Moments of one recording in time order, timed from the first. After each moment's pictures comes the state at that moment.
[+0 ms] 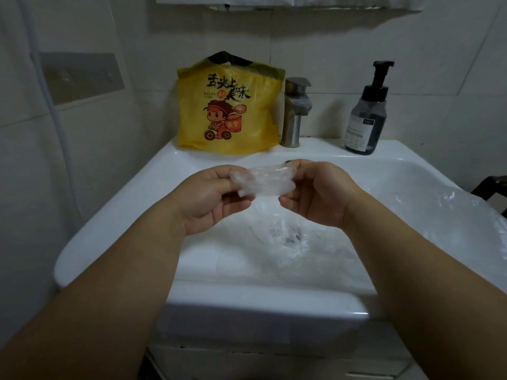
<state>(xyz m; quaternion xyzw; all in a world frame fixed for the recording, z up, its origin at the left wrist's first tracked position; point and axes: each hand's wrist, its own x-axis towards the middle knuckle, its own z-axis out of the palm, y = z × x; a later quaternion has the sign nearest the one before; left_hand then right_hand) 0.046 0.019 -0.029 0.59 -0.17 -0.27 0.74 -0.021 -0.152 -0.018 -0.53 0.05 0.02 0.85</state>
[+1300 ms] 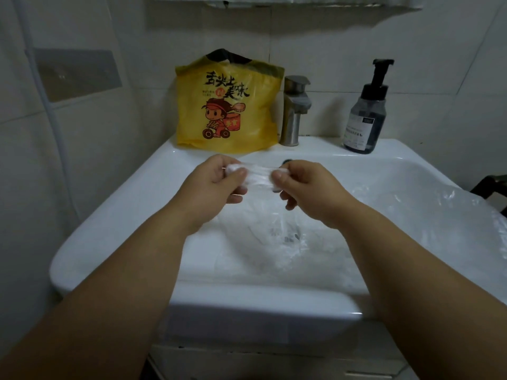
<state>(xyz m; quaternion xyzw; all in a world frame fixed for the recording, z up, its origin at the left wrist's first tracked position) 0.045 0.018 -0.037 0.75 -0.24 -0.05 0.62 -0.017 -0.152 -0.032 -0.86 0.00 -0.15 0.48</state>
